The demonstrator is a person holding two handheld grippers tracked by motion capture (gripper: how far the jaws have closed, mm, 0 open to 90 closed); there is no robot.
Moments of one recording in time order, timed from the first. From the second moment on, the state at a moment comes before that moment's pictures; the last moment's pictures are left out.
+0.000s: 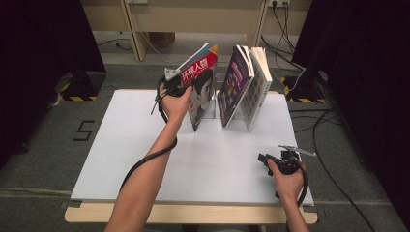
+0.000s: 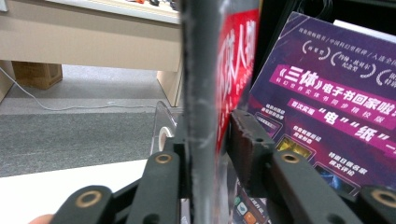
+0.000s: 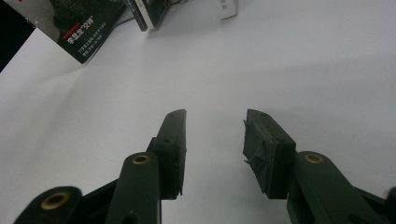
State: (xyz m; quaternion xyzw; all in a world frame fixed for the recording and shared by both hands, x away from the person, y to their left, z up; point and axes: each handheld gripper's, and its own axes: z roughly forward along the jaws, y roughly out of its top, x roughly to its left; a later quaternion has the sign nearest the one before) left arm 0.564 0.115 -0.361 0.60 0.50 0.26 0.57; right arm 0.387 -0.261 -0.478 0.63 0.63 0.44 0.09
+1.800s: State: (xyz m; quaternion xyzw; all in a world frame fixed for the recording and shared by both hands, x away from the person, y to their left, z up) left arm 0.525 0.115 -0.369 0.59 0.46 0.36 0.56; right arm 0.386 -0.263 -0.477 0.63 0.63 0.45 0.10
